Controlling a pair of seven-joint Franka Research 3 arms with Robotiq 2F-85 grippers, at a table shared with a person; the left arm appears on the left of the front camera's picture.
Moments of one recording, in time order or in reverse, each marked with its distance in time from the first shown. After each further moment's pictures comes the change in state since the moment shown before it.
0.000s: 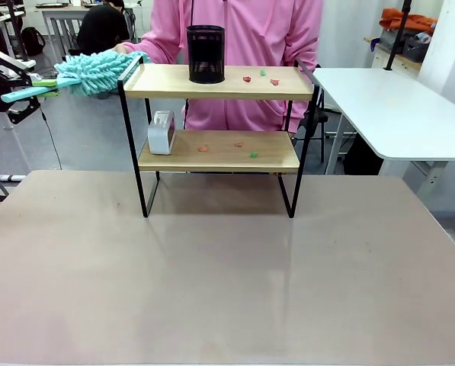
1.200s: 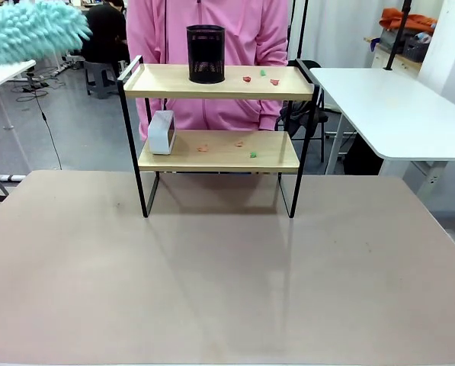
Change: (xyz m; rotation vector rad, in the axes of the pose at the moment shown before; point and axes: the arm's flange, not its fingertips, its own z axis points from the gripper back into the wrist) left arm -0.194 -0.098 0.132 0.155 0.300 -0.316; right arm 0.000 0.000 0.000 -0.003 0.000 -0.001
